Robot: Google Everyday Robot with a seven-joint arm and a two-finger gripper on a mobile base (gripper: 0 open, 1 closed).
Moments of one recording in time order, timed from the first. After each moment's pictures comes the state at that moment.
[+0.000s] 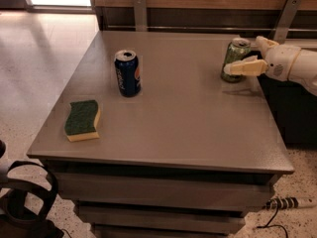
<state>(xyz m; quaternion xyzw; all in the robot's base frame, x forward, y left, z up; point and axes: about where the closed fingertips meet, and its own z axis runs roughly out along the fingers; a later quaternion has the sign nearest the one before) 0.695 -0.260 0.891 -0.31 0.68 0.24 0.61</state>
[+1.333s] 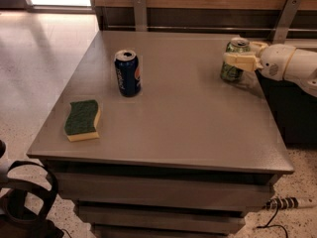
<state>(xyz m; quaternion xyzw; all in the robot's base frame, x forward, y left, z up) 0.698 -0.248 0.890 -0.32 0.68 0.24 0.61</state>
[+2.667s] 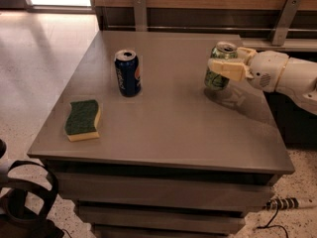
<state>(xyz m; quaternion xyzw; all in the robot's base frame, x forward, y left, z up) 0.624 -0.177 0.917 -0.32 0.66 0.29 0.61</state>
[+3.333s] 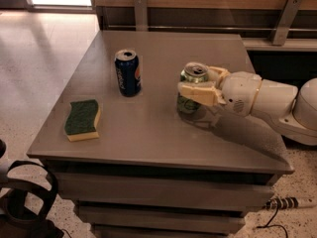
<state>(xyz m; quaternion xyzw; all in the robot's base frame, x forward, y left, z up) 0.549 -0.090 0.906 -0.37 0.64 0.32 0.60</state>
